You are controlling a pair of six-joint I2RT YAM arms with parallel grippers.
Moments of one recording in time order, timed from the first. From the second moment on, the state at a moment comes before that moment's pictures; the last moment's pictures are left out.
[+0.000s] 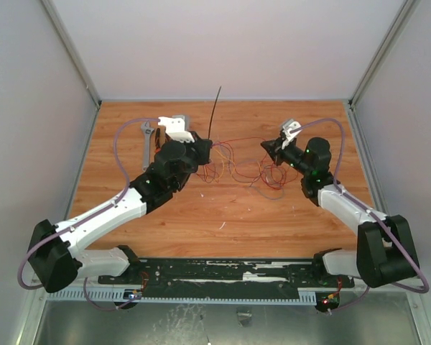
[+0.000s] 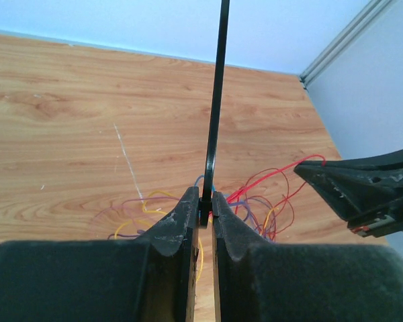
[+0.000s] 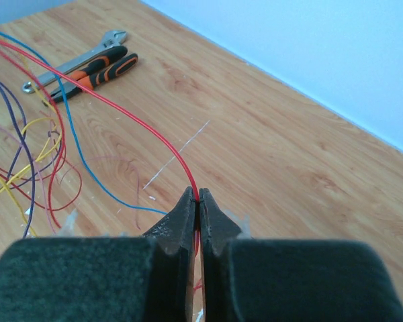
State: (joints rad) left arm -0.78 1.19 0.91 0.17 -0.44 -0.46; right arm 0.27 1.30 0.66 0.57 -0.52 -0.10
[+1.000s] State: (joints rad) left arm -0.75 1.15 0.87 0.15 -0.44 -0.48; right arm 0.15 1.22 0.64 0.56 -0.51 0.01
